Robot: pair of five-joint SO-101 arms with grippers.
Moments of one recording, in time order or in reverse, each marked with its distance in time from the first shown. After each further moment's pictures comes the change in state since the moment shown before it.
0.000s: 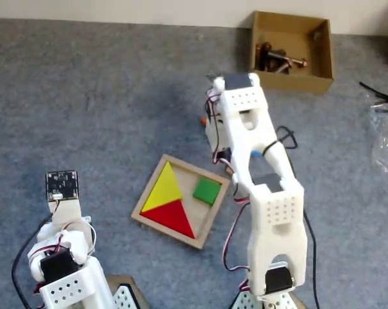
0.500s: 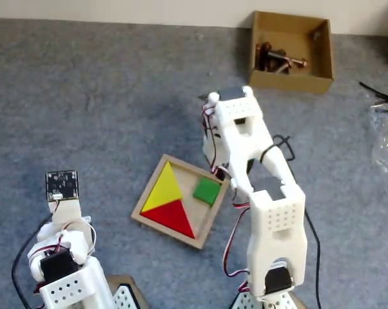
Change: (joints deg) left arm 0.0 0.0 0.0 0.0 0.0; right arm -1.9 -3.4 12.5 -3.5 5.1
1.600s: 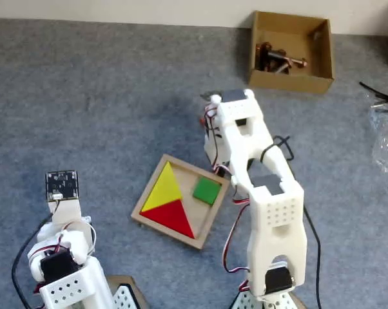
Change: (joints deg) left arm 0.0 0.0 0.0 0.0 0.0; right arm 1.2 3.2 -0.2 -6.3 0.2
